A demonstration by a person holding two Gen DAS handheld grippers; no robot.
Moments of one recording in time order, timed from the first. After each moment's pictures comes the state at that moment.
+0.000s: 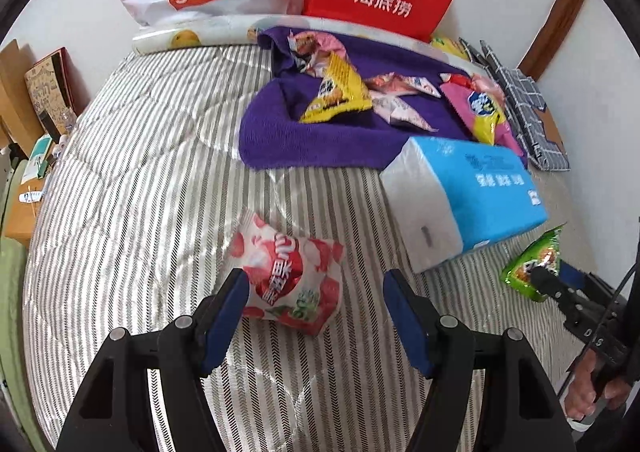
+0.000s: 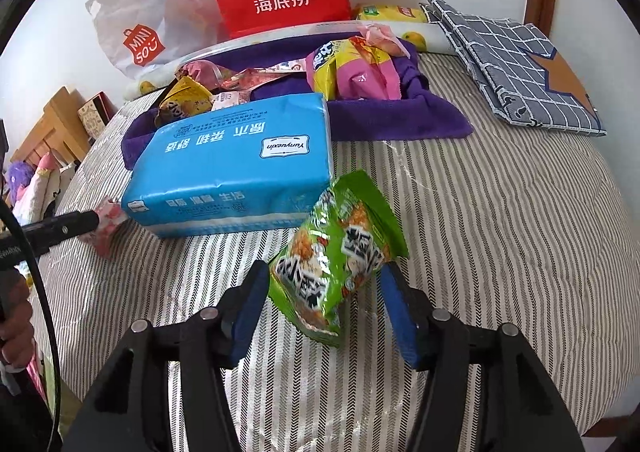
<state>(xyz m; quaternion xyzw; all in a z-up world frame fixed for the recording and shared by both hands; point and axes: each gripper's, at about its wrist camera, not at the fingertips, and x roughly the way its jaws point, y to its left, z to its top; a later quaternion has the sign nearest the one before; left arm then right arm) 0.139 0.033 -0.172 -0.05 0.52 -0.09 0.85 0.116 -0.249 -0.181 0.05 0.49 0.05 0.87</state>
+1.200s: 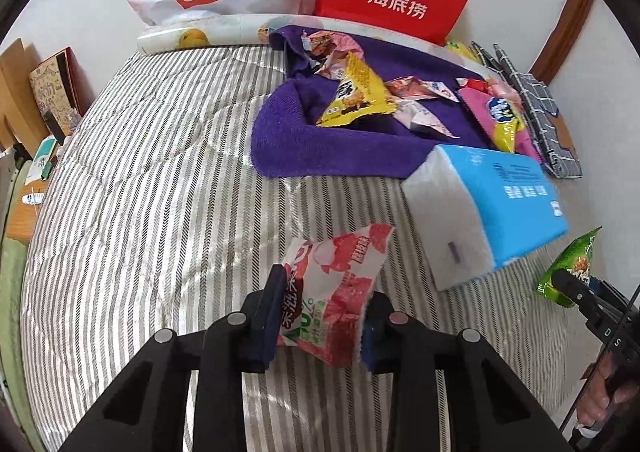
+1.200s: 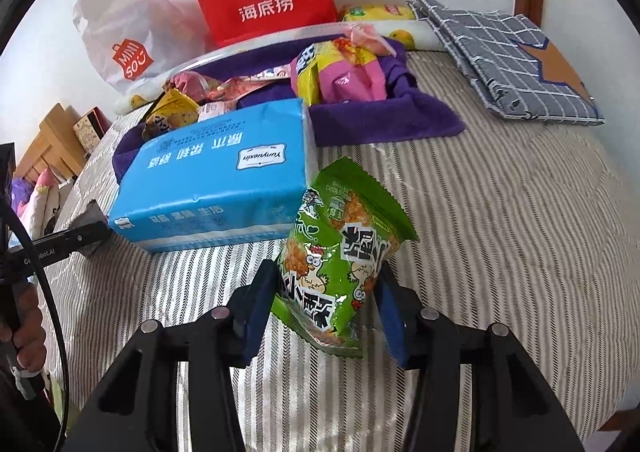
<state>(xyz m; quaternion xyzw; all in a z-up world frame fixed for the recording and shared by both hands) 0.148 0.038 -0.179 -0.05 0.51 -0.07 0.86 0.117 -0.261 -0.182 0.08 0.47 0.04 0.88</state>
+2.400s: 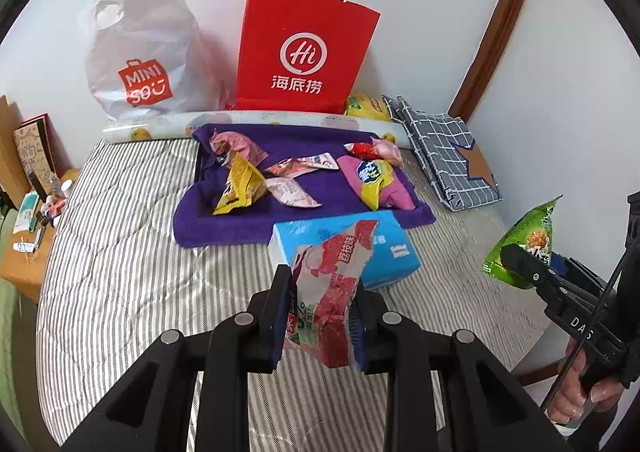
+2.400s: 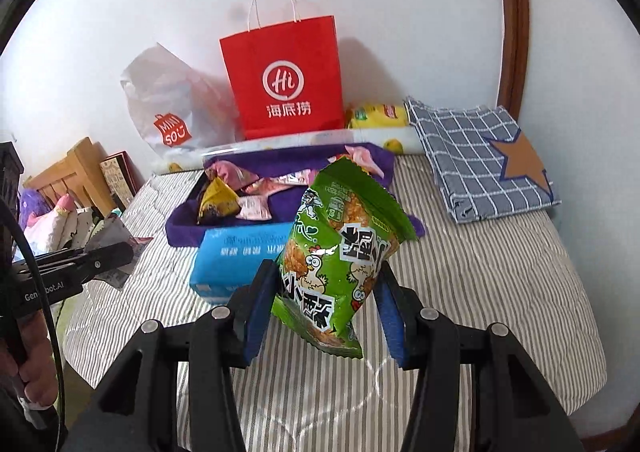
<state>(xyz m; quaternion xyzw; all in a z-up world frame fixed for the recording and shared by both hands) 0.103 -0.029 -0.057 -0.06 0.43 -0.14 0.89 0.083 -0.275 -0.056 0.05 0.38 0.05 0.92</state>
